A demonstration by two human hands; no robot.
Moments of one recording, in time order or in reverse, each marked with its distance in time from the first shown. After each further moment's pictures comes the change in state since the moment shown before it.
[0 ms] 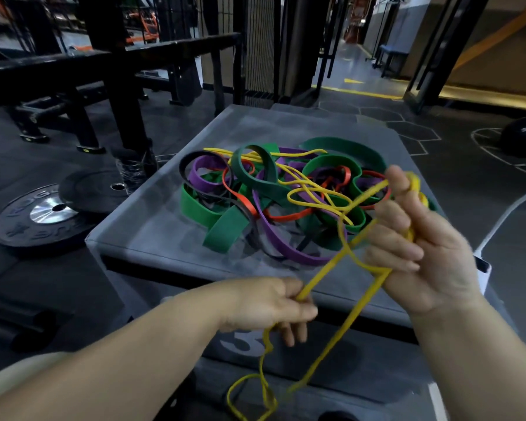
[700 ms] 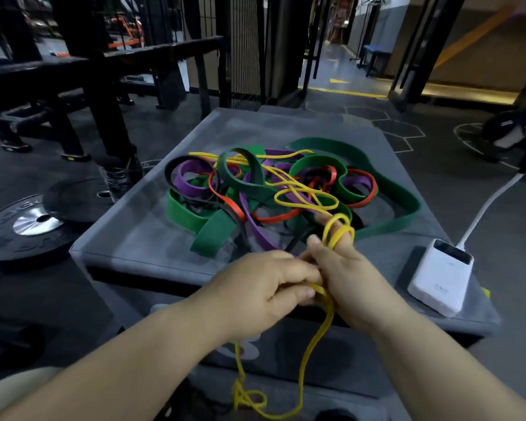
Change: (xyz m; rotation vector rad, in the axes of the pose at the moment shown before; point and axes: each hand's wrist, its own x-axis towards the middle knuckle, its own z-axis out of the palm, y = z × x) left_hand -0.009 0.022 0.002 0.621 0.418 0.461; right_hand -0.002 0.057 0.011 -1.077 0.588 0.149
